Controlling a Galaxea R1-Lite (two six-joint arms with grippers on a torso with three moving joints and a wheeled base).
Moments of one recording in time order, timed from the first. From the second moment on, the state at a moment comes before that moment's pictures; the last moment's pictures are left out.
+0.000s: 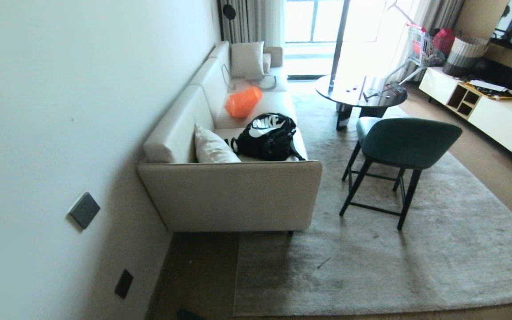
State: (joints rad) left arm 0.00 0.00 0.00 0.00 0.00 -0.01; right arm 0.00 0.00 0.00 0.00 -0.01 0.01
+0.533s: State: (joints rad) left arm 0.00 0.00 0.00 0.00 0.00 -0.01; right arm 0.00 0.00 0.00 0.00 -0.01 0.01
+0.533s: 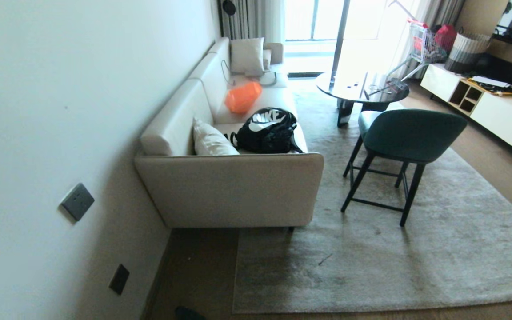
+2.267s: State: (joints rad) left arm 0.00 0.00 0.00 0.00 0.00 -0.01; right arm 0.00 0.00 0.00 0.00 -0.01 0.01
